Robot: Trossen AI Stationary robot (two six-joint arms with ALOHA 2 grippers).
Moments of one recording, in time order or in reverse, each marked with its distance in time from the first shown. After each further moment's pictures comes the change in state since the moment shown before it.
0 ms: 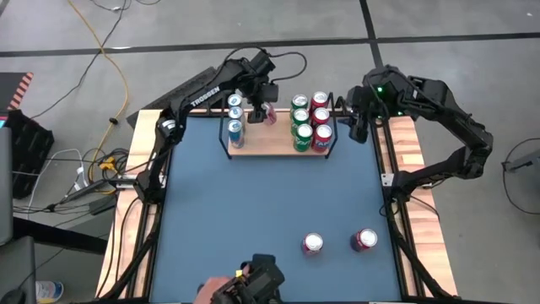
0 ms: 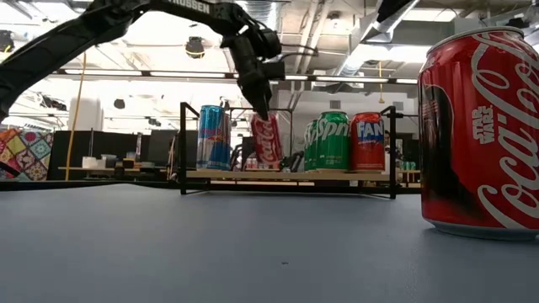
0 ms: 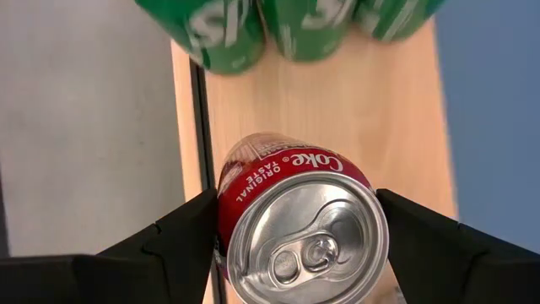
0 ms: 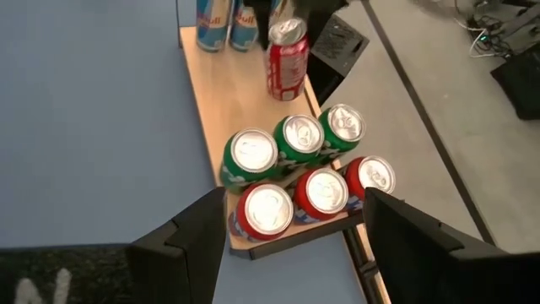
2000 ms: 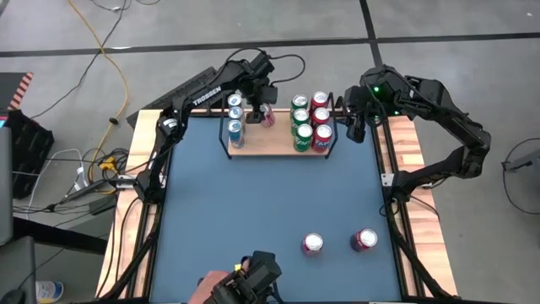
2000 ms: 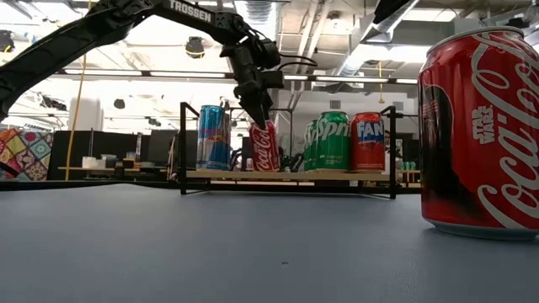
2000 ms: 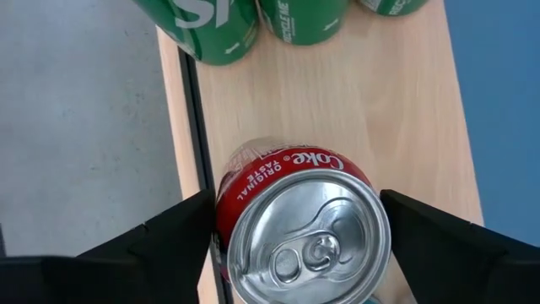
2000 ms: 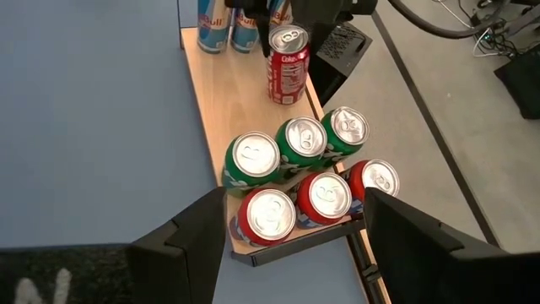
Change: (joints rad) left arm 0.025 0.014 -0.044 0.030 0.033 0.071; right arm -0.002 0.016 0.000 0.011 -0.005 0.003
